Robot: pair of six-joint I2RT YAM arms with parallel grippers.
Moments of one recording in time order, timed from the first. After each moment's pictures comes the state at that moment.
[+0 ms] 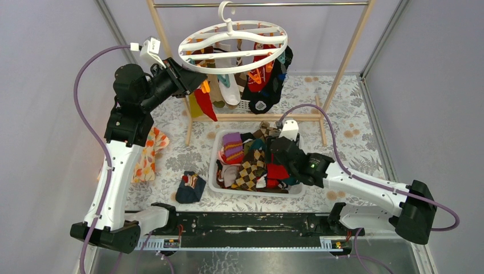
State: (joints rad) left arm -0.18 1.15 1.51 -0.40 0.44 -0.63; right arm 0.99 1.15 0.84 -0.37 0.59 0.57
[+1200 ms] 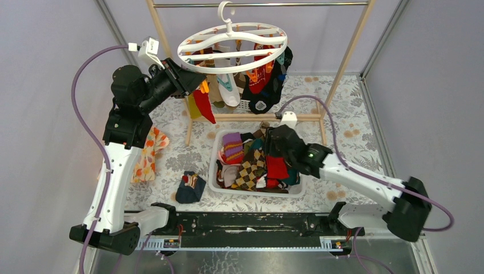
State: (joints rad) left arm -0.18 1.13 1.51 -0.40 0.44 -0.61; right arm 0.89 1.17 0.91 -0.37 0.41 0.62
